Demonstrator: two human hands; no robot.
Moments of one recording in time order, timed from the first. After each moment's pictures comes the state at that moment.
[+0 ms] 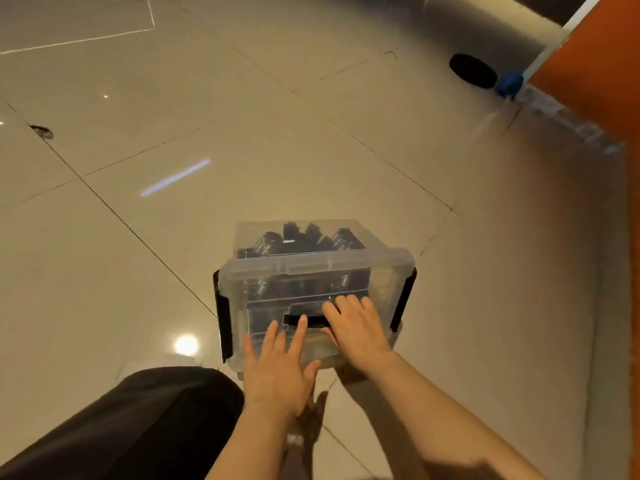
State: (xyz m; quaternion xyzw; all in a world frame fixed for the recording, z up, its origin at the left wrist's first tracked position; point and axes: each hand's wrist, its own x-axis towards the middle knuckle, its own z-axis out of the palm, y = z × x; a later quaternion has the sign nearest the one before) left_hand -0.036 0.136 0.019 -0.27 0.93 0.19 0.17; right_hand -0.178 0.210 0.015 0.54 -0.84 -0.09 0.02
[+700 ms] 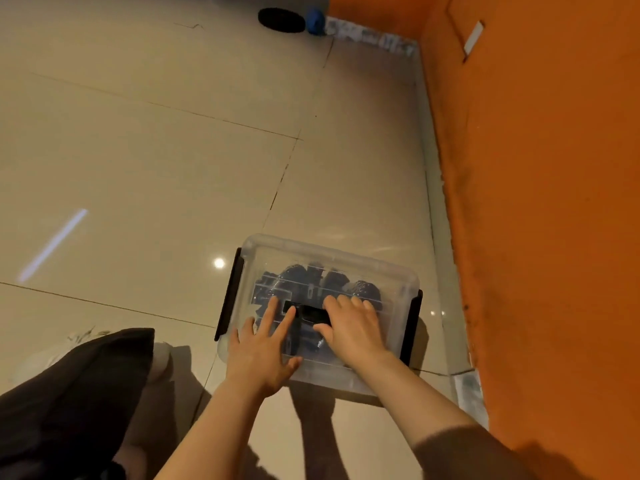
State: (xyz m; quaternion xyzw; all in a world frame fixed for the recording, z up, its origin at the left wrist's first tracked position) left_hand 0.040 0.326 0.027 0.00 0.98 0.12 0.17; right_hand -0.020 0.483 0.061 0.19 -0.98 0.03 -0.09
